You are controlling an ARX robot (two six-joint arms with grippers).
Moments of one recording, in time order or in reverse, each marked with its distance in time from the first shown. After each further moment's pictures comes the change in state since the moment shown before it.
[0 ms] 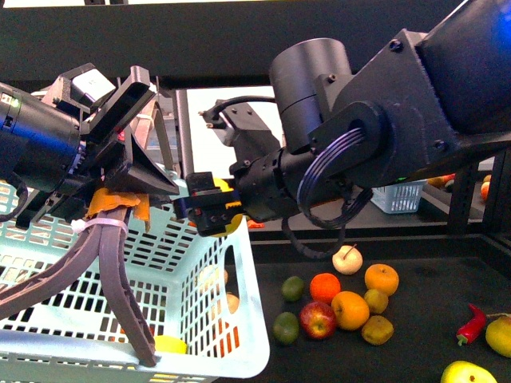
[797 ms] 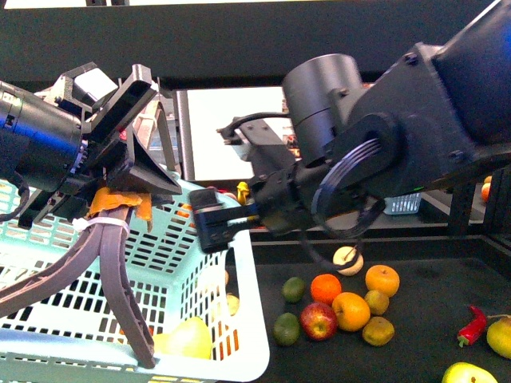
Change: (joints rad) left arm 0.000 0.000 0.002 0.000 0.004 -0.001; right arm -0.032 -0.014 -0.035 -0.029 0.061 -0.004
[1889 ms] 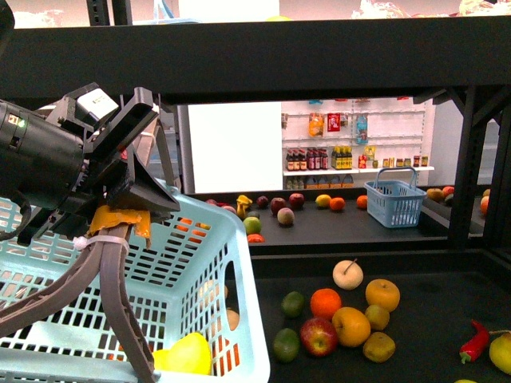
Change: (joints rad) left arm 0.000 0.000 0.000 0.000 -0.005 0.000; right arm -0.205 -1.671 -1.007 -0.265 0.373 0.026
